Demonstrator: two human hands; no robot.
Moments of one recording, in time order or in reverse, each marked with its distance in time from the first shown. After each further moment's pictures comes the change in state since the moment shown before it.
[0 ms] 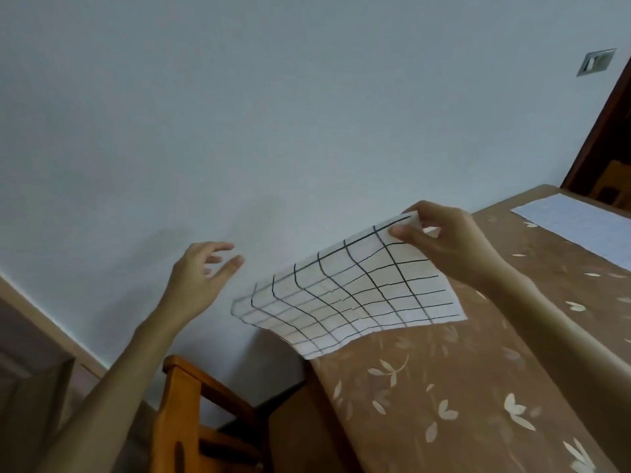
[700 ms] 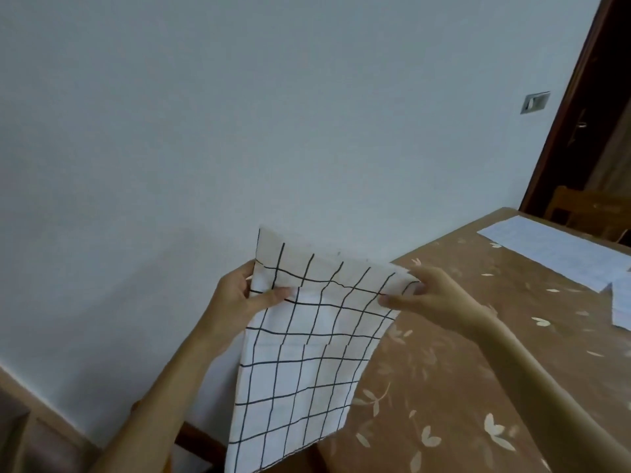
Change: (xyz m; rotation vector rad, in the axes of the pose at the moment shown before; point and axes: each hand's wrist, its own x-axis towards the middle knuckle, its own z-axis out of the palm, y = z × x) left_hand -0.008 0.081 0.046 -0.706 -0.289 0.066; right_hand -0.032 0.026 -0.013 0.129 -0.187 0.217
